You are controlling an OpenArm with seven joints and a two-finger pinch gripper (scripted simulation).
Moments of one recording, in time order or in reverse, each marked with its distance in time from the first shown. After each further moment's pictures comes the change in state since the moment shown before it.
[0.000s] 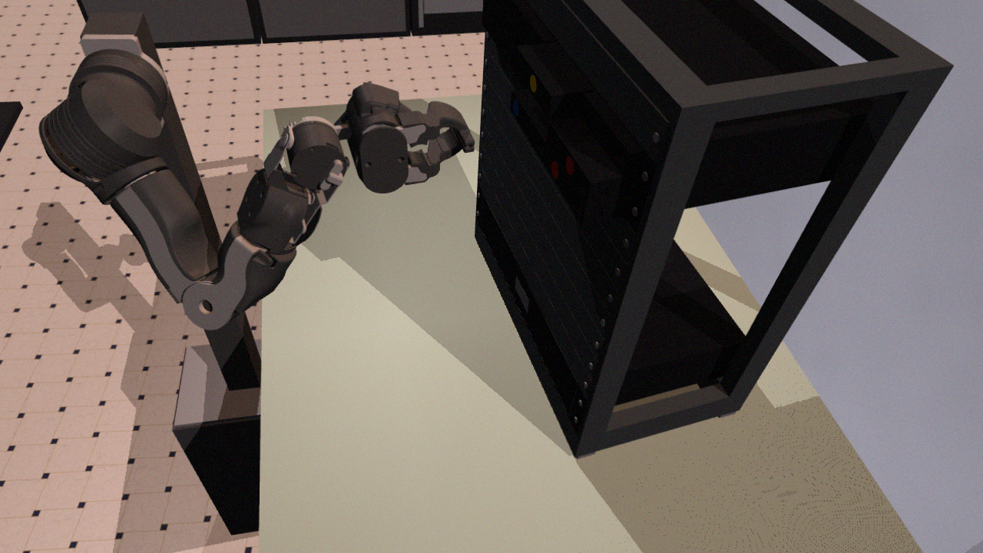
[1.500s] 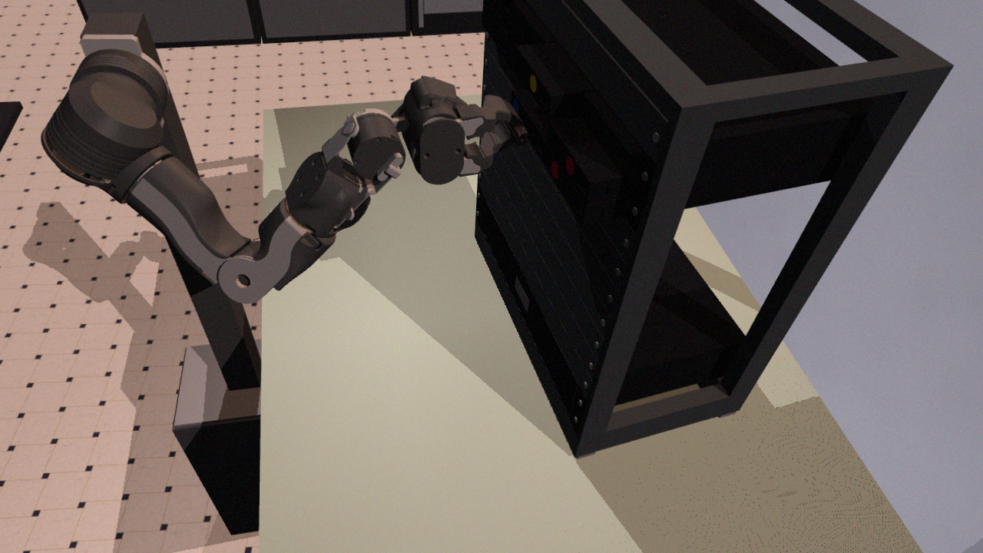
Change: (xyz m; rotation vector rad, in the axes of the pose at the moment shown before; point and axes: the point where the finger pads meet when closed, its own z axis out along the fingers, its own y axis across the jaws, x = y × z) arm 0.000 -0.002 0.064 0.007 -0.004 0.004
